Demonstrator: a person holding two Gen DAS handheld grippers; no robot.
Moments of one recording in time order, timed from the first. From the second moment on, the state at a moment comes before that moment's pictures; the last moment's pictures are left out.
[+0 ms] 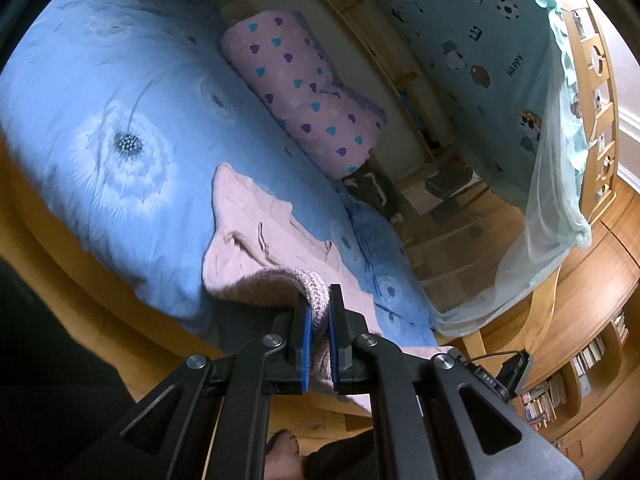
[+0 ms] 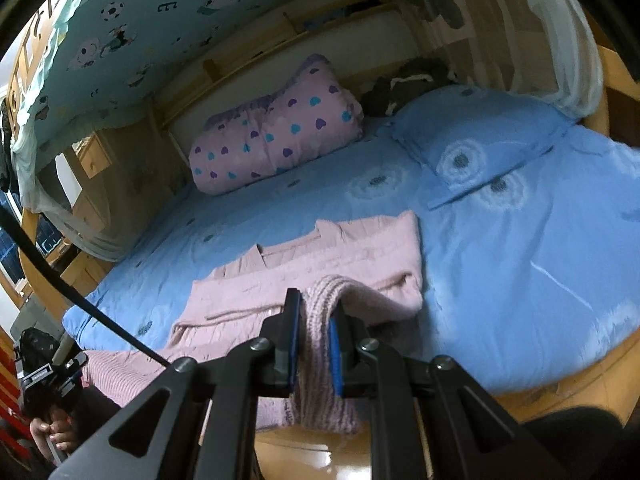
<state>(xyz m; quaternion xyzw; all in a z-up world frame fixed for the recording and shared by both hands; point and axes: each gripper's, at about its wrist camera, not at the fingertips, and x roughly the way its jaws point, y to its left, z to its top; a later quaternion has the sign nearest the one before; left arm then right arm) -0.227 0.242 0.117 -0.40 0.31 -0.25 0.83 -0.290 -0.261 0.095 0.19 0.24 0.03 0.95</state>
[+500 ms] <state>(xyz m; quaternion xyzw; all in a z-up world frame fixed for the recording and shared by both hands) -0.157 0.210 0.136 -0.36 0.32 -0.27 0.84 -0.218 -0.257 0.099 0.16 0.27 0.00 0.95</state>
